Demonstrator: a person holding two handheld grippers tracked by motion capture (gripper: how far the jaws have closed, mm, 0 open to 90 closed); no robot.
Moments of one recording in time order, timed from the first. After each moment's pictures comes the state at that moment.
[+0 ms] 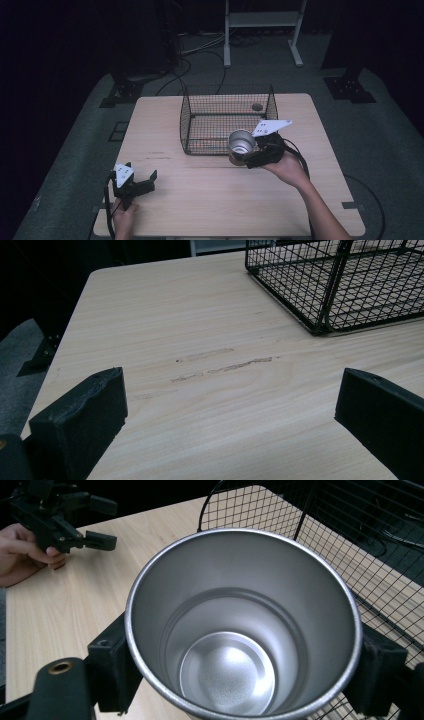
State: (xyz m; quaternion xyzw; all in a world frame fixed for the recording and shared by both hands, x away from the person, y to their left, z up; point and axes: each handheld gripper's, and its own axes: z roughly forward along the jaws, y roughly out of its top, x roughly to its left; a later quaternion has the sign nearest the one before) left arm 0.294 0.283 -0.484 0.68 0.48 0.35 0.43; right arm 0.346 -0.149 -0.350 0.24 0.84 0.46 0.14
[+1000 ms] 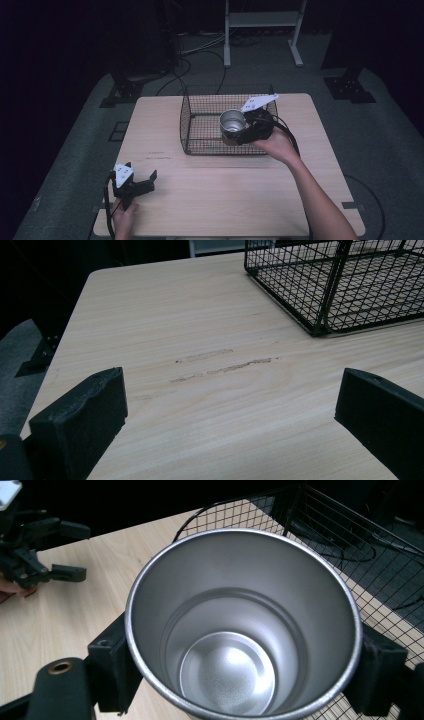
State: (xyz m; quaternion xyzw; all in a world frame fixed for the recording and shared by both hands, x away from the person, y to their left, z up) left arm 0.294 0.283 -0.484 0.68 0.48 0.35 0.43; right arm 0.395 -0.126 -0.318 0.25 0.85 0.44 0.15
